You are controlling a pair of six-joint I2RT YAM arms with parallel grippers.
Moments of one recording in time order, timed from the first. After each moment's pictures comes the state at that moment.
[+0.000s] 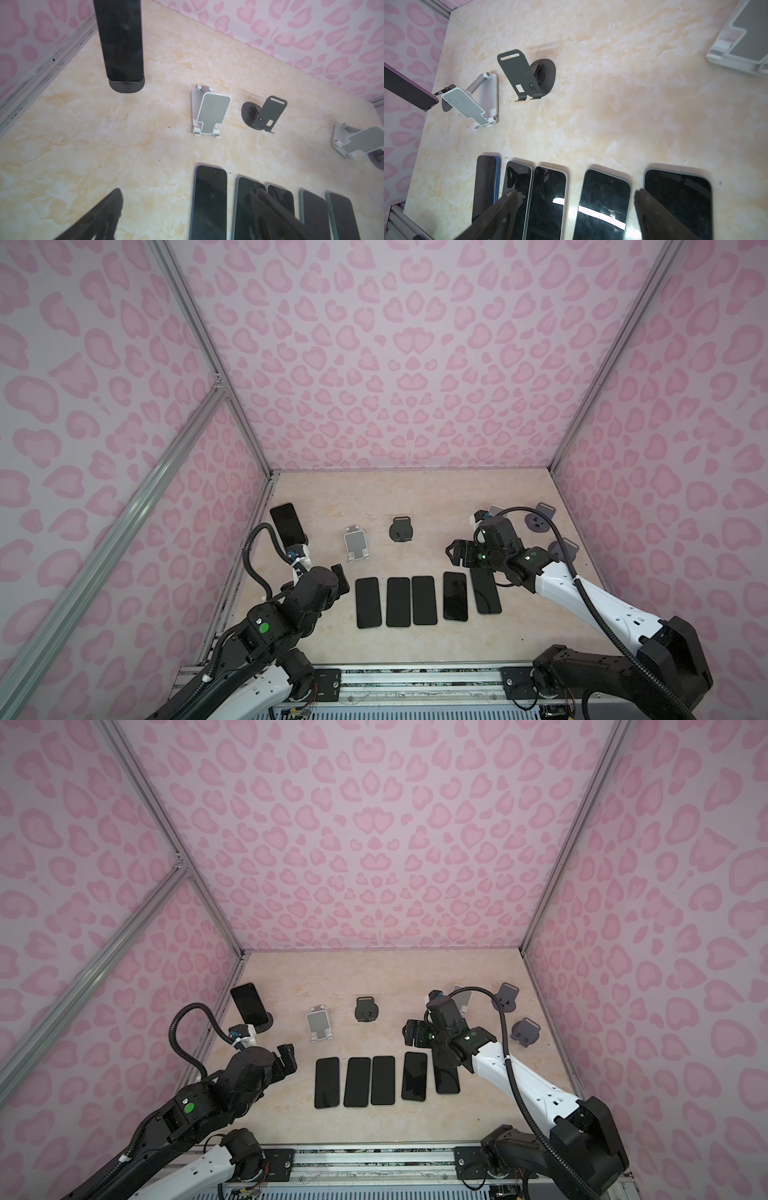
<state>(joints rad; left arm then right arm) -0.76 0.60 0.74 -0.92 -0.62 -0.89 0.53 1.23 0.82 -0.41 -0.06 0.57</state>
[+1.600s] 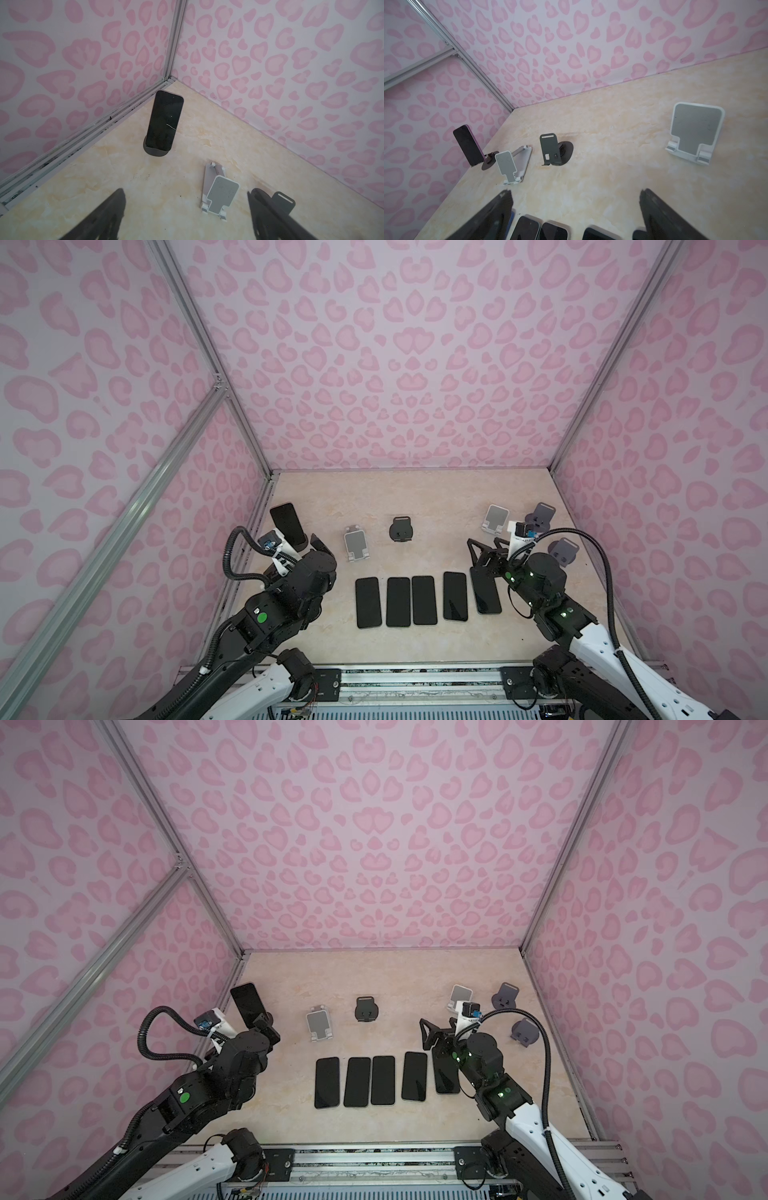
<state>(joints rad) -0.74 0.70 0.88 -0.83 -1.00 -0.92 0.49 0.67 0.39 0.08 0.09 0.48</state>
